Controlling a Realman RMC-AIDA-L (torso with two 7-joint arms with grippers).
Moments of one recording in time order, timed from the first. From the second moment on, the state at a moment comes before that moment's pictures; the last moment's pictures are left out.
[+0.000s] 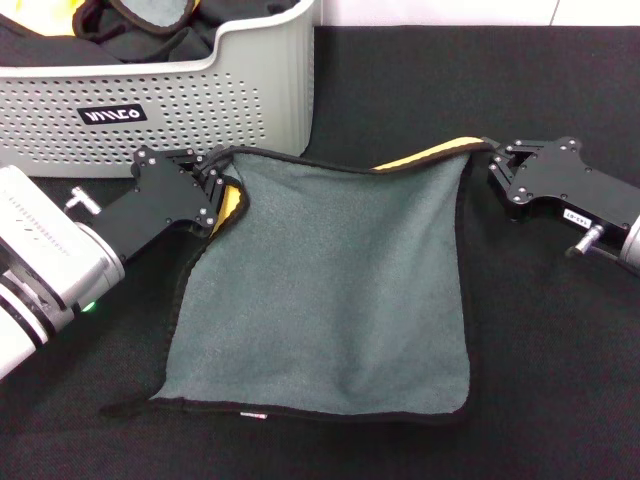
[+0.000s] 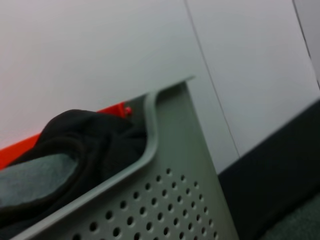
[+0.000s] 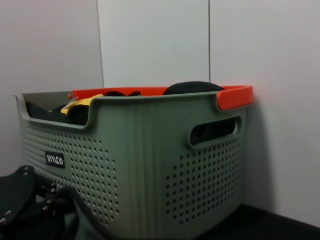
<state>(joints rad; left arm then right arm) -0.40 -2.06 1.52 0.19 0.54 1.15 -0.11 0.42 2.02 1.53 0.52 -0.75 1.02 -2.33</state>
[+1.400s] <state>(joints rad) -0.35 -2.10 1.51 0.29 0.53 1.08 0.35 0.51 2.02 1.42 0.50 -0.66 0.77 -2.21</state>
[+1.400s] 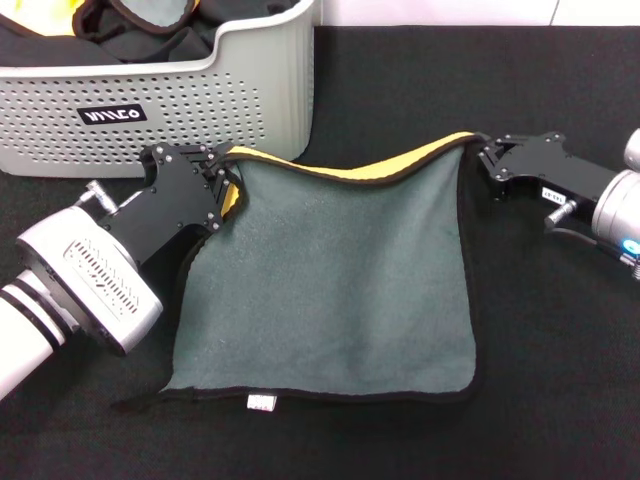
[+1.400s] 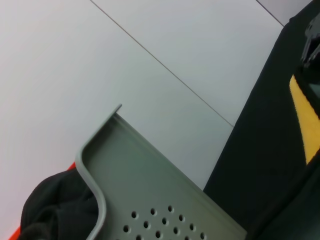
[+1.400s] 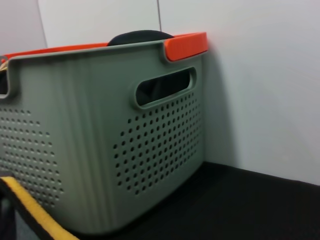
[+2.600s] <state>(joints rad) -0.18 -2.04 1.52 0.29 0.50 1.49 -0.33 0.35 1.92 1.53 0.51 -0.73 1.42 -2.20</state>
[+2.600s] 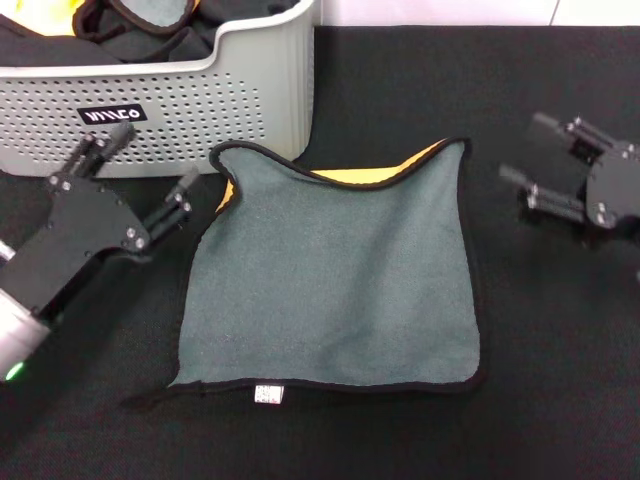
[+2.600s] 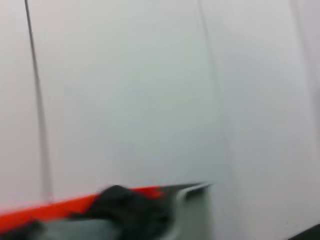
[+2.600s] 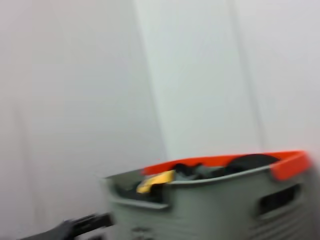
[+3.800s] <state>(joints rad) -0.38 -1.96 1.50 0.31 1.09 1.68 -0.93 0.33 1.94 1.66 0.90 -1.34 1.63 -1.87</state>
